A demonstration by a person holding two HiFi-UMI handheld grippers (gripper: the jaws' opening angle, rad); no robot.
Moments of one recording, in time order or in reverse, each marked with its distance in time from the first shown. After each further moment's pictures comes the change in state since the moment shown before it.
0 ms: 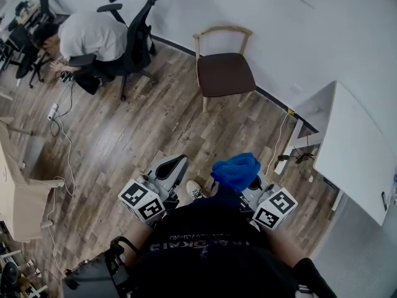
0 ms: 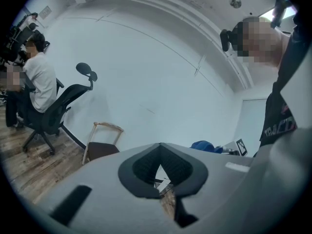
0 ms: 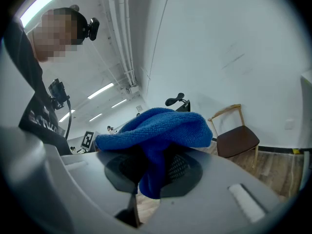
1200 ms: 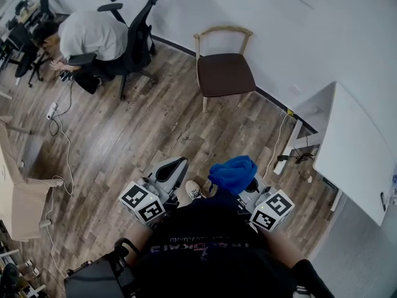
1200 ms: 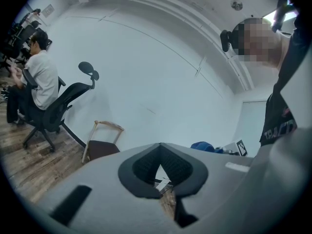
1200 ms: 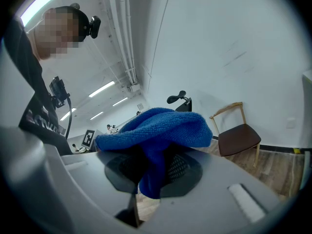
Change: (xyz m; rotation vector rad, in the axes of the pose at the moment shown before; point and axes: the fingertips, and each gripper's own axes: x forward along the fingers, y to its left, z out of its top) left arm -0.002 -0.003 -0.011 -0.014 -0.004 -0.003; right arm -0.001 0.004 -0.013 -0.003 0.020 0.011
